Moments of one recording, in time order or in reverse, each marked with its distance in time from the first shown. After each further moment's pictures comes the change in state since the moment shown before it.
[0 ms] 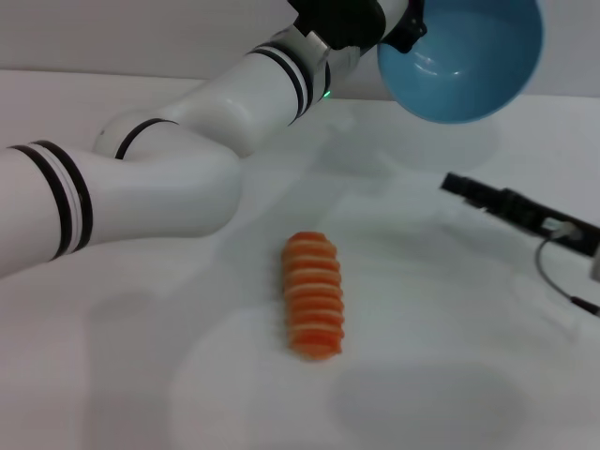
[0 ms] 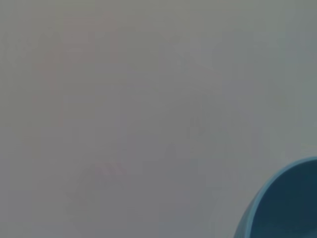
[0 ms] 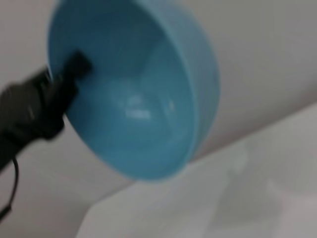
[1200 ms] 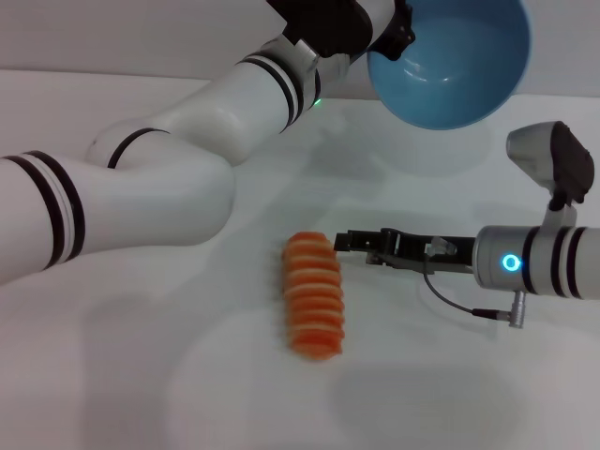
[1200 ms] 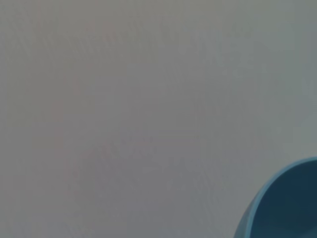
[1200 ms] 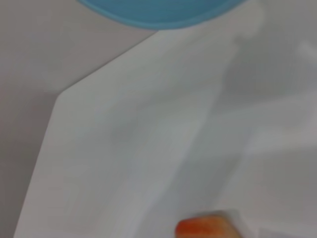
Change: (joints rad) left arm 0.023 0.001 0.003 0.003 -0.007 -0.002 -0.004; right arm 0.285 0.026 -0.321 0.224 -0.002 0.253 0.280
